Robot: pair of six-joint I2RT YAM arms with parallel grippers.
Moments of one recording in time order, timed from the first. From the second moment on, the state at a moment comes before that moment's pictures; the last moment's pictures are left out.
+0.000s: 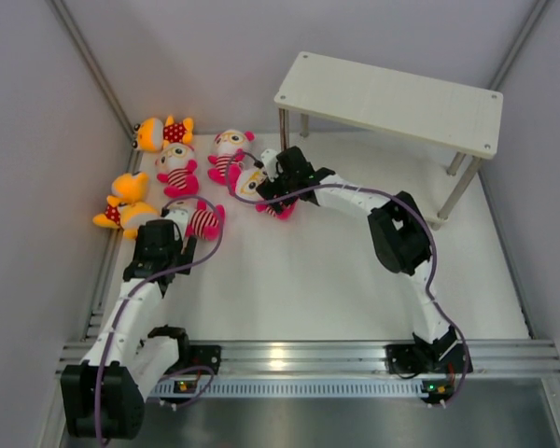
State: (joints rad) left arm -0.03 0.91 0.55 -0.43 -0.31 0.26; right arm 0.69 2.20 1.78 -0.28 -0.10 -0.23
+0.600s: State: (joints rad) left arm -0.03 0.91 0.55 -0.43 -0.31 0.26; right arm 0.70 2.21 1.84 -0.47 -0.09 -0.28
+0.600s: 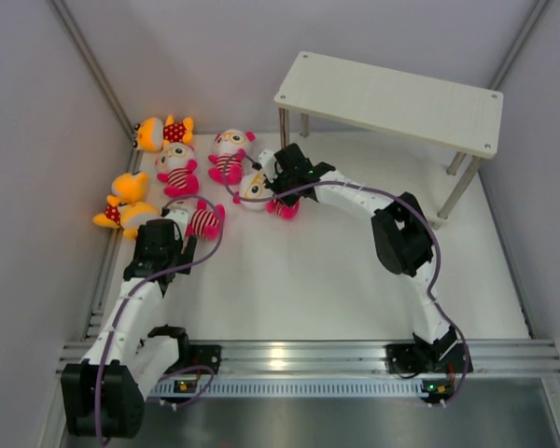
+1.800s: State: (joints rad) left arm -0.03 0.91 0.55 -0.43 -0.31 0.26; right arm 0.14 1.45 1.96 -0.66 0.44 0.15
